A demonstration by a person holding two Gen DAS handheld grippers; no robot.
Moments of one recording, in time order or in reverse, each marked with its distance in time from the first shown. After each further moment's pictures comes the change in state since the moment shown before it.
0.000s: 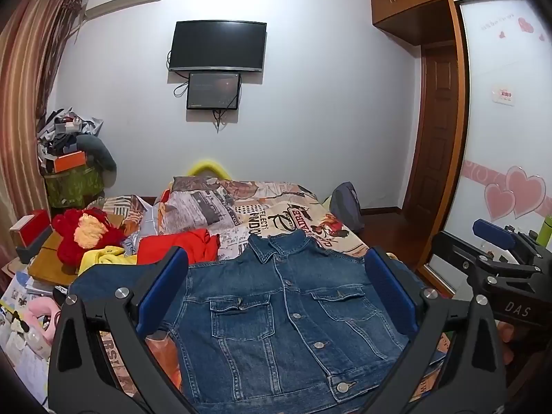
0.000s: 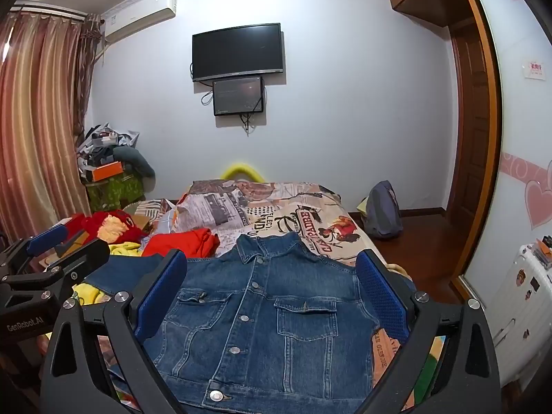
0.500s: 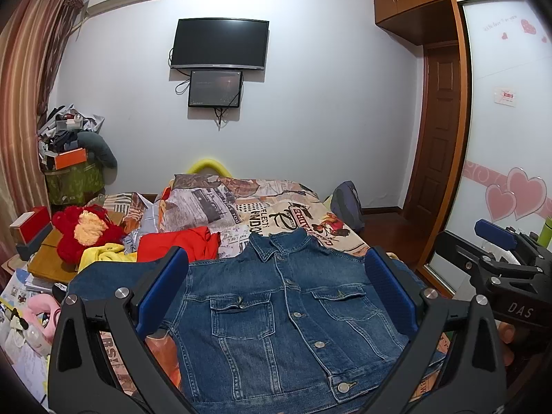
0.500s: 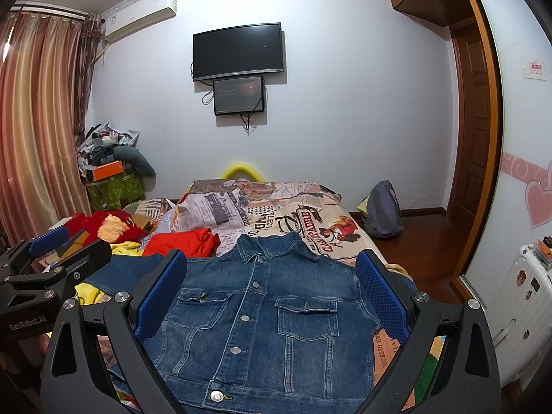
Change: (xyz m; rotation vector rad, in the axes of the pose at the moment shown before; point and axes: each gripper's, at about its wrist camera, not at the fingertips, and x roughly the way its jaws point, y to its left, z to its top) left arm -0.001 0.001 -0.002 -0.001 0.002 0.000; right arm 0.000 0.001 0.000 0.000 0.002 0.000
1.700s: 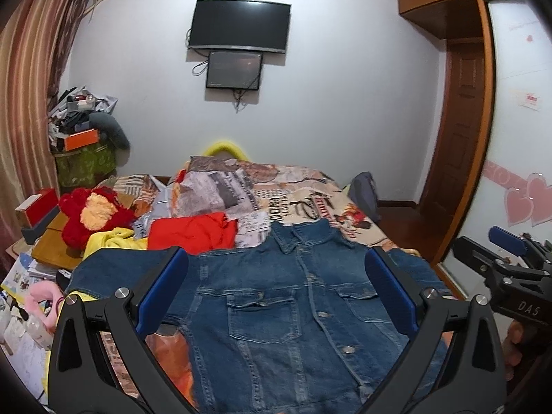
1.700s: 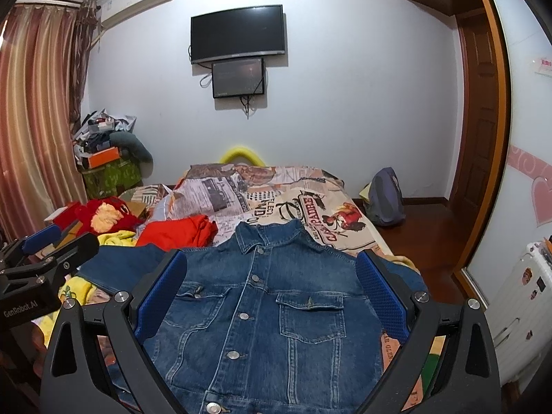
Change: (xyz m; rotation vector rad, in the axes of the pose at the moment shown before) left arm 0.046 0.035 -0.002 -0.061 0.049 0.073; right arm 0.044 0.003 0.000 -0.003 0.093 -0.007
